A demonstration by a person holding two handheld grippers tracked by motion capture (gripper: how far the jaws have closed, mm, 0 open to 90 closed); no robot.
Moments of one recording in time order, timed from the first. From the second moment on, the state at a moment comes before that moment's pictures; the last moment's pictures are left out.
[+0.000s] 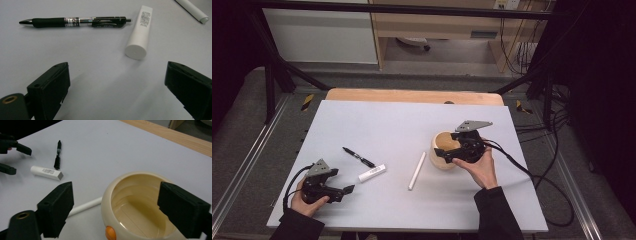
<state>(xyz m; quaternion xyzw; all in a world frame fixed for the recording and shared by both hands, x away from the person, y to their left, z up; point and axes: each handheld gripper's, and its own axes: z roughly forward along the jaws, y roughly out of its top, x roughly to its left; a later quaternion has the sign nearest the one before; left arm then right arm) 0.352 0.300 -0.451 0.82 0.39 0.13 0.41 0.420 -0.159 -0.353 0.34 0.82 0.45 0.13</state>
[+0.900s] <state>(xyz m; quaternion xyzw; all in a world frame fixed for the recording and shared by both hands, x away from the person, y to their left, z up) 0.352 0.299 -0.449 0.82 0.39 0.13 0.40 0.382 -0.238 -0.401 0.38 0.79 0.46 0.11</state>
